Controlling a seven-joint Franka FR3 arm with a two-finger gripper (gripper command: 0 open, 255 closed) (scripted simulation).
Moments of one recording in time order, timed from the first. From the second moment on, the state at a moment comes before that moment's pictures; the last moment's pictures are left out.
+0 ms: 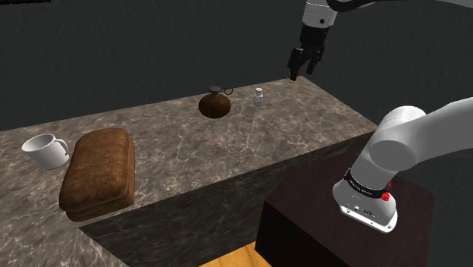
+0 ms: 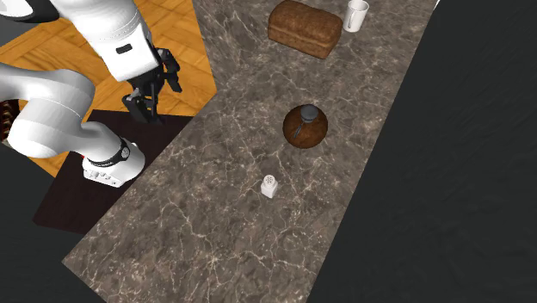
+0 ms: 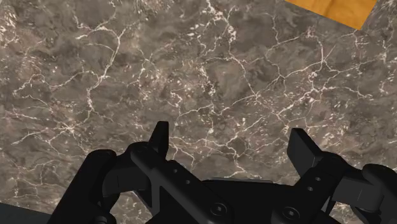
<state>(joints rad) -0.02 -0.75 -0.02 -2.42 0.01 1.71 0.13</state>
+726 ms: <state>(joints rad) 0.02 -0.41 0.00 -2.26 0.04 1.90 0.13</state>
